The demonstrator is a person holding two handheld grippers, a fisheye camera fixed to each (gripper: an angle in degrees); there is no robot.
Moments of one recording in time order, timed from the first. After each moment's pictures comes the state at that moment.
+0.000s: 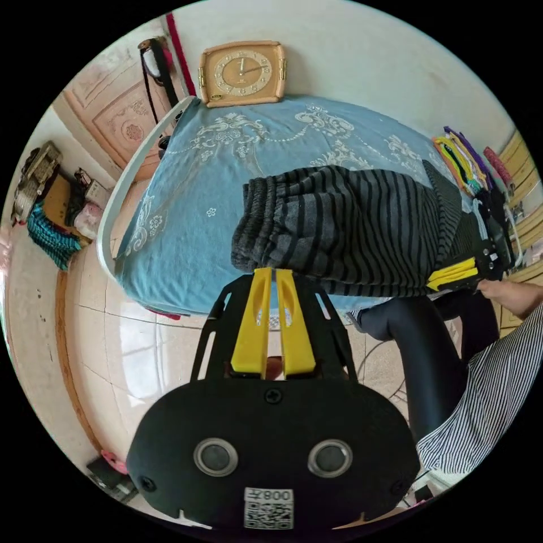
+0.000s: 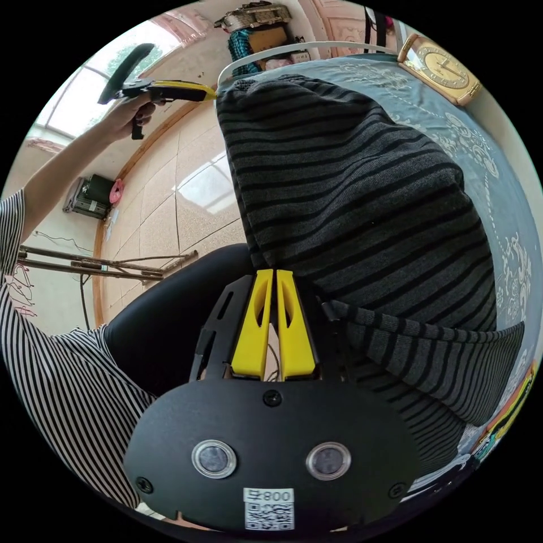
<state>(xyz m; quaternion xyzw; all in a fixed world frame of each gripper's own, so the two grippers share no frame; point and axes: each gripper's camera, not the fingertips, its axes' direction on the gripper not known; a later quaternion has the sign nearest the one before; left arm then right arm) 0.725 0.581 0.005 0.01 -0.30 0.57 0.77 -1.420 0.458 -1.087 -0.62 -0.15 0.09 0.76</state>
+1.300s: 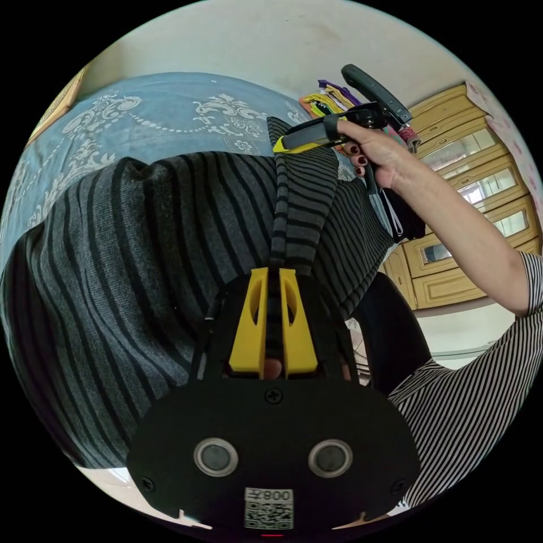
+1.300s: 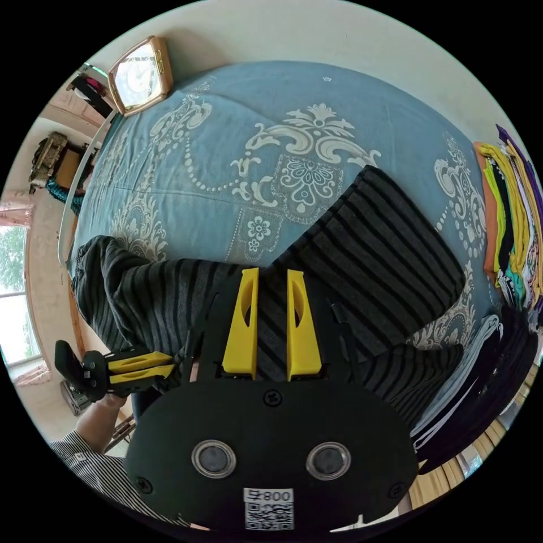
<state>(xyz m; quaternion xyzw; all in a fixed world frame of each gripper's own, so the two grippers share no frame) 0.740 0.708 0.347 -0.24 -0.09 0.64 0.72 -1.126 0.428 -1.163 -0.59 0.18 0.36 0.70</state>
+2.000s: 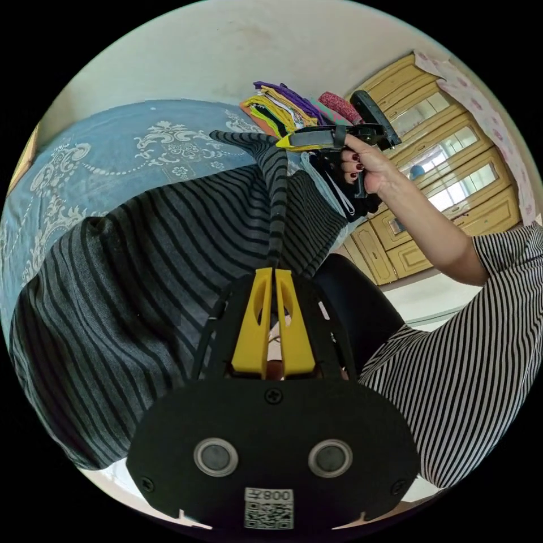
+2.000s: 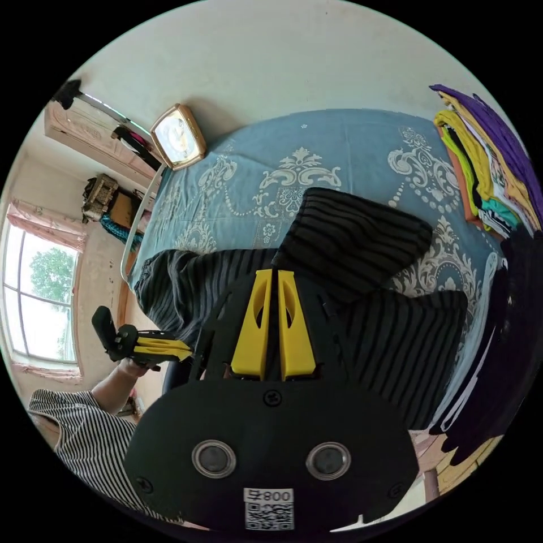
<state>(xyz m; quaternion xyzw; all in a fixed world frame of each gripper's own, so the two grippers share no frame) 0.739 0.796 0.380 -0.27 -0.04 0.70 0.65 -1.167 0.359 -1.355 -0.45 0.14 0.43 0.77</state>
